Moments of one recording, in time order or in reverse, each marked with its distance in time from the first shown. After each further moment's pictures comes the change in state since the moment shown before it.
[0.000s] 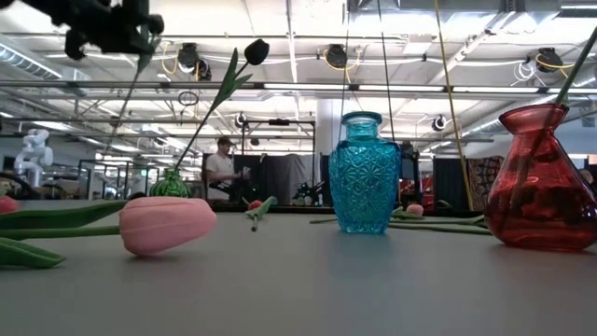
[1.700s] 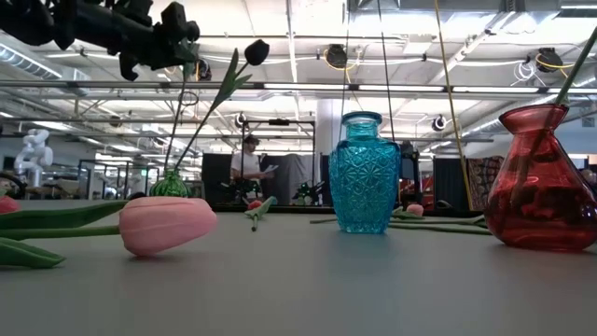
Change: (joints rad) left arm 0.323 0.252 -0.105 0.559 0.496 0.113; right arm 0.000 0.030 0.000 -0.004 0.001 0.000
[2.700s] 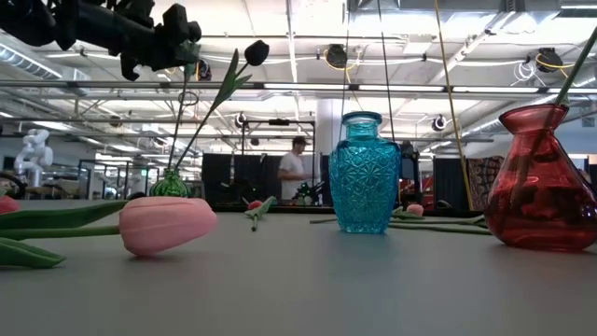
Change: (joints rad) left arm 0.000 0.009 0.001 0.005 0.000 0.017; right arm 0.000 0.000 0.000 -0.017 0.000 0.000
